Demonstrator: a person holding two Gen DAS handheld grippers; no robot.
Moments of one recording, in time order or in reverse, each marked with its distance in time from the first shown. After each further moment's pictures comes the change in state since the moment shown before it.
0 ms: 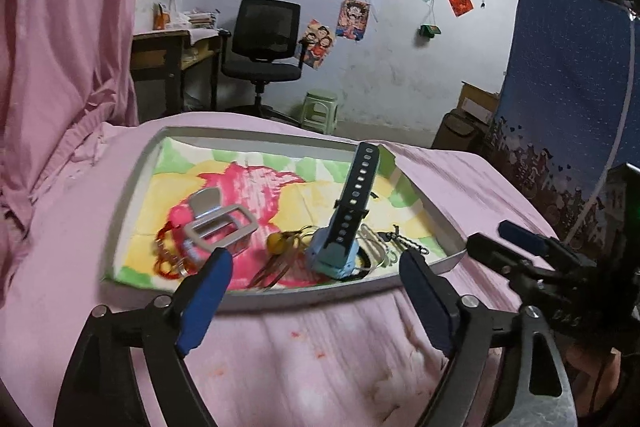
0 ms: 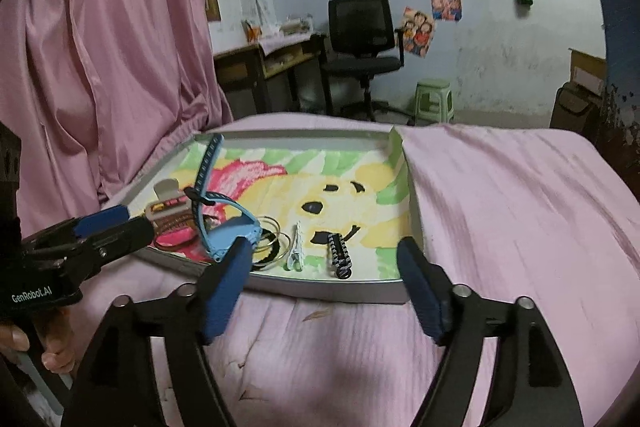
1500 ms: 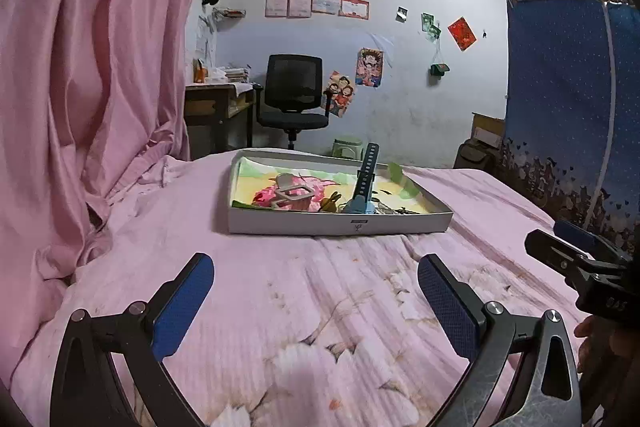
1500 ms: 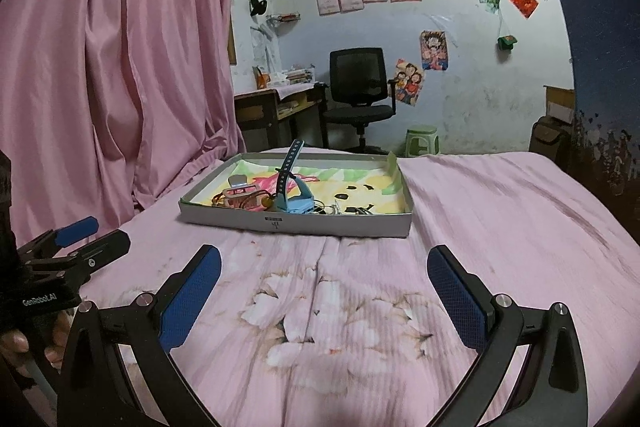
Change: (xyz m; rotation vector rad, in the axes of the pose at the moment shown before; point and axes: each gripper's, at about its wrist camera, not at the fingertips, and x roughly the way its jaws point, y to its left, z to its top) left arm -0.146 0.010 -0.093 0.047 -0.210 0.121; right arm -0.147 0.043 -0.081 -0.022 -0.192 -0.040
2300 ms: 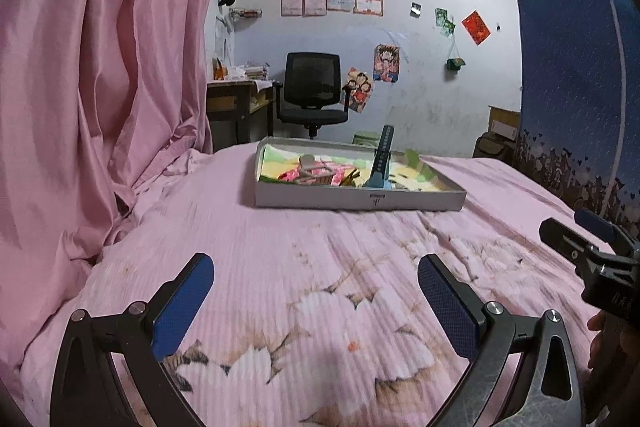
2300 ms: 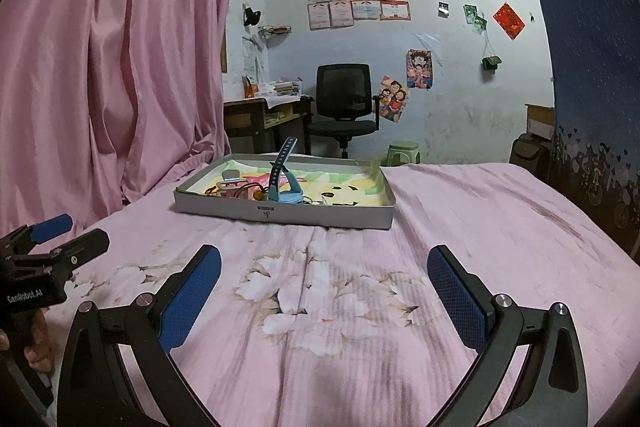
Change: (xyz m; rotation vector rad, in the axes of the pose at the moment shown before) left arm -0.026 -0.003 -0.026 0.008 0.019 0.082; right arm -0.030 0.012 -0.024 -0.042 -0.057 -0.072
